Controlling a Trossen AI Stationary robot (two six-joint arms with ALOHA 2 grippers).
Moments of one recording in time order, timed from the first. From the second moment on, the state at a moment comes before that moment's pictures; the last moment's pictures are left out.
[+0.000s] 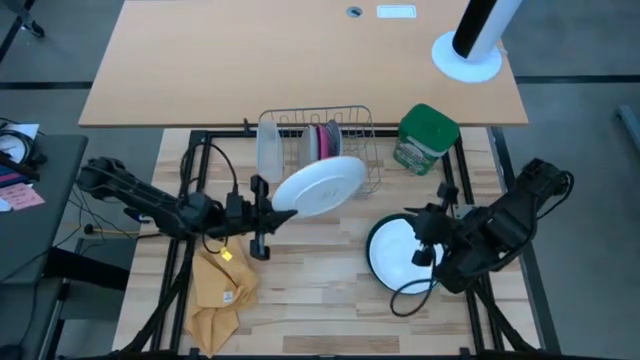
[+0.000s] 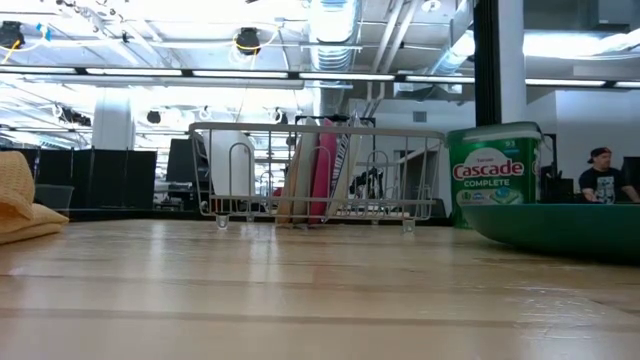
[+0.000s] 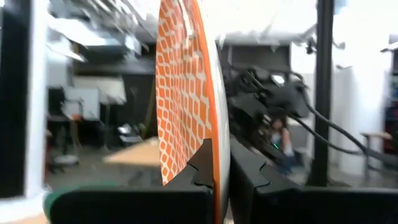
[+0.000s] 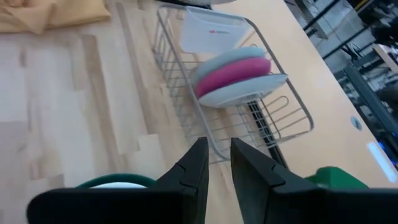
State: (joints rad) left arm -0.34 1.19 0.75 0.95 -0.44 0.16; right arm 0.72 1.41 1.63 -1.55 0.99 0.73
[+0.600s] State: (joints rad) left arm -0.36 1.65 1.20 1.13 -0.82 0.64; right arm 0.69 1.41 1.57 -1.52 1.10 0.73
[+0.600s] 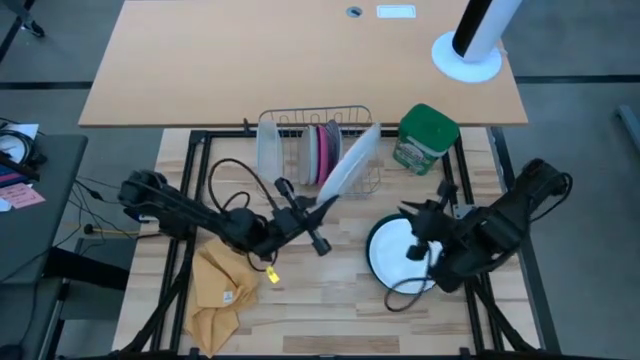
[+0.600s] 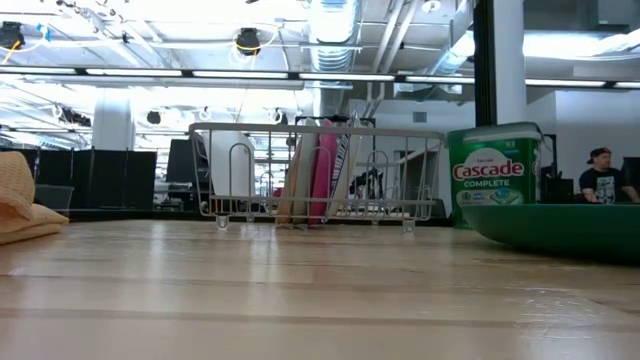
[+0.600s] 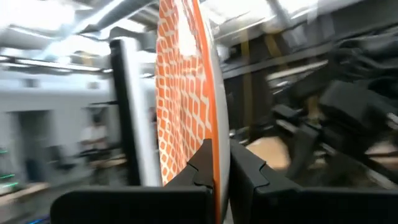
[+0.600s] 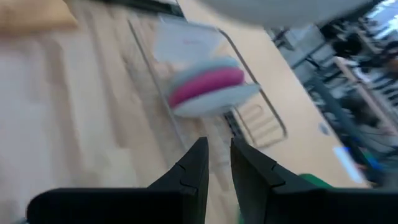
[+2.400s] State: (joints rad) left arm -0.53 1.65 1.25 1.14 -1.14 0.87; right arm 0.03 1.41 1.00 -0.83 0.62 0.00
